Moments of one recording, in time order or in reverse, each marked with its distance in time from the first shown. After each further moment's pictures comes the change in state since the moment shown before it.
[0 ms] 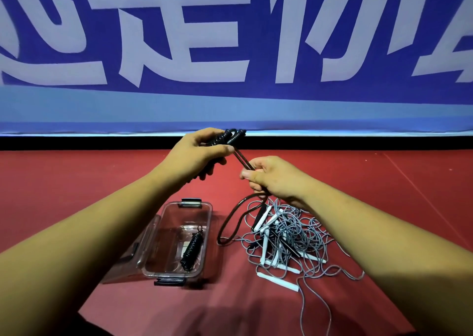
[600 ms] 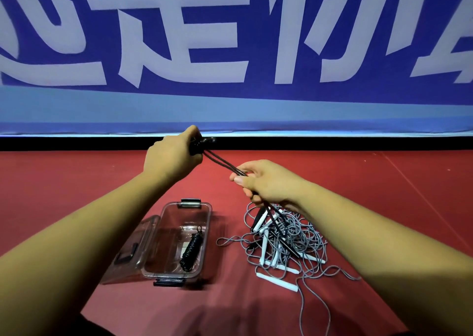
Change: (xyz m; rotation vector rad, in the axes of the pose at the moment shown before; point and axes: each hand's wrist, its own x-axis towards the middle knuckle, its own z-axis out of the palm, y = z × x) left_hand 0.021 -0.036 -0.026 1.034 0.308 0.049; right_hand -0.009 -0.015 0.013 -0.090 -0.050 0.079
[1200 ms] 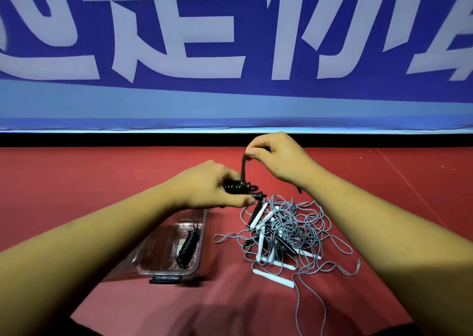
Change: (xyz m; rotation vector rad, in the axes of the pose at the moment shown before) left_hand -0.044 0.053 -0.010 -0.340 -0.581 0.414; right_hand 0.012 -0.005 -0.038 -0.505 0.367 -0.368
